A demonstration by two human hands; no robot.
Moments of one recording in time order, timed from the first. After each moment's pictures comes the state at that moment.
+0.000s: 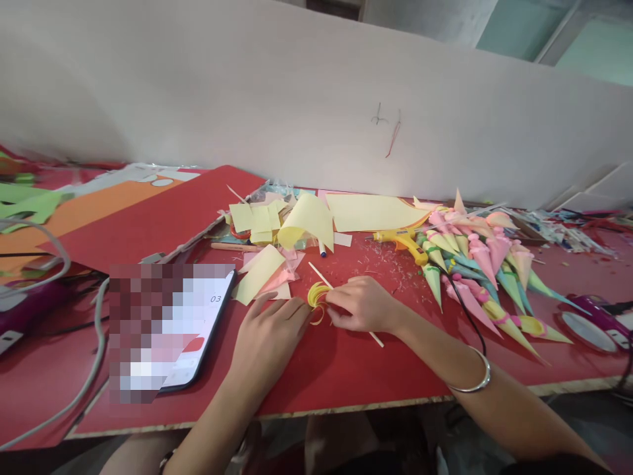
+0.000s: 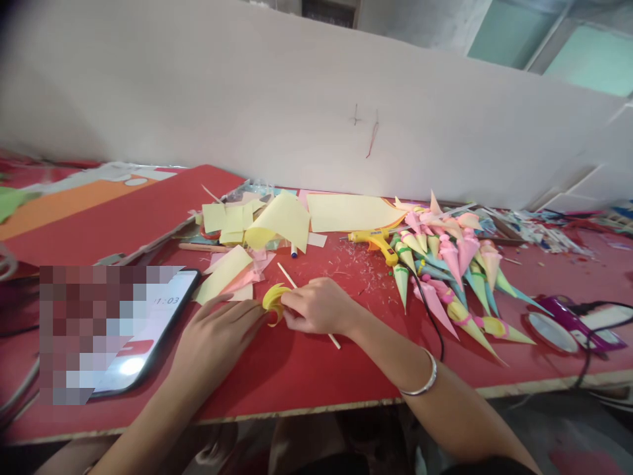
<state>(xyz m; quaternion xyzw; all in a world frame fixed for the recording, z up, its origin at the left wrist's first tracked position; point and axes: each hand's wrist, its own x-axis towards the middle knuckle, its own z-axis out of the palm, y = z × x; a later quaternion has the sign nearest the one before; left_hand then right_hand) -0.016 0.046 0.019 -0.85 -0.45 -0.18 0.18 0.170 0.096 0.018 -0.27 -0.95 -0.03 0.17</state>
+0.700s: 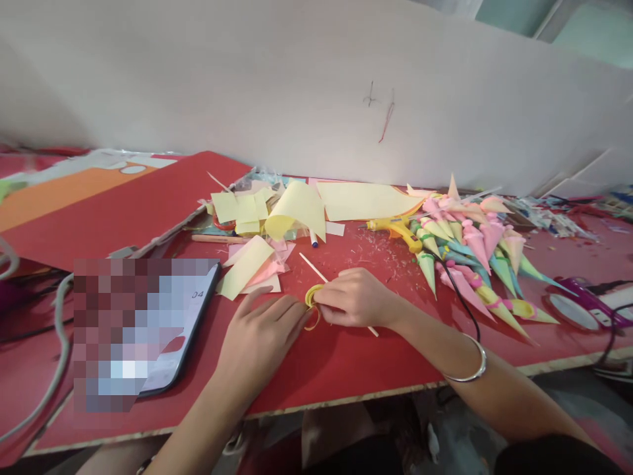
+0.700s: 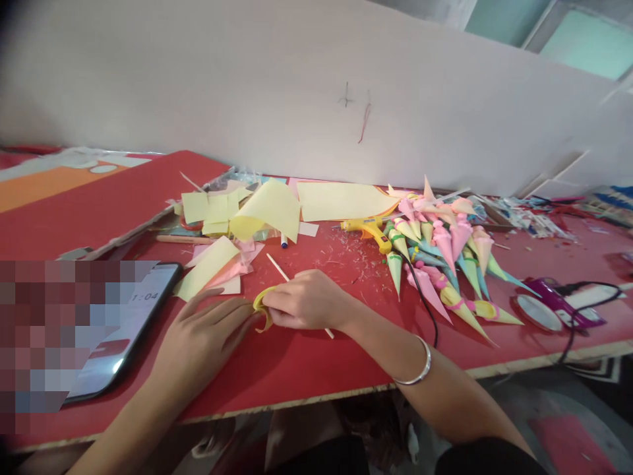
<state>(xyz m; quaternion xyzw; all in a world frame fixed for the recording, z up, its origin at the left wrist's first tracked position) -0.015 0.044 0.019 -0.86 -0.42 -0.24 0.16 0.169 0.092 0.020 -0.21 -0.94 -0.06 0.25</state>
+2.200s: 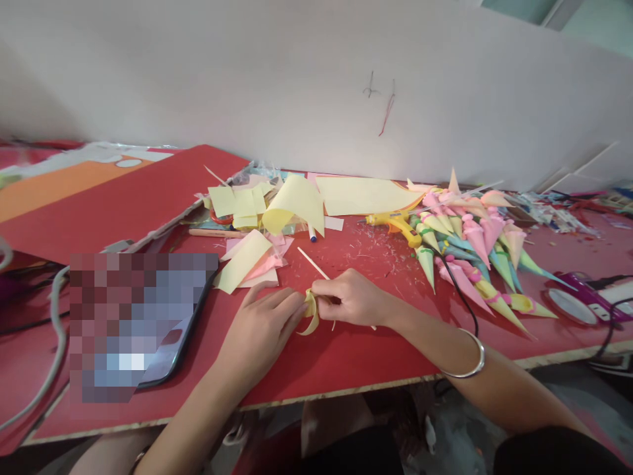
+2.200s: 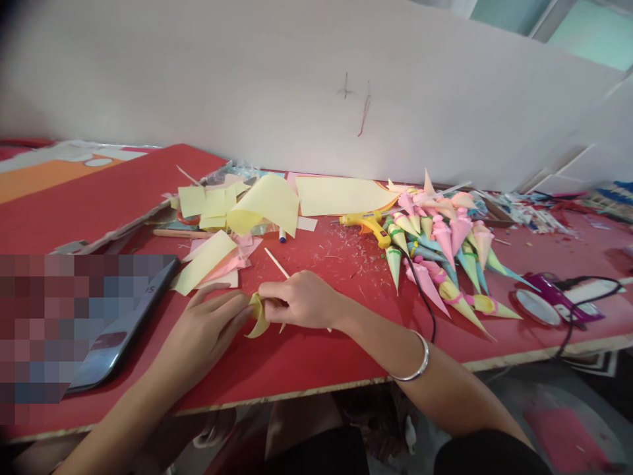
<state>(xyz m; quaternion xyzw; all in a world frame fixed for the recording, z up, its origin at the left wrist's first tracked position) -0.013 0.049 0.017 -0.88 -0.42 -0.21 0.04 0.165 0.083 0.026 -0.29 -0.91 0.20 0.22</state>
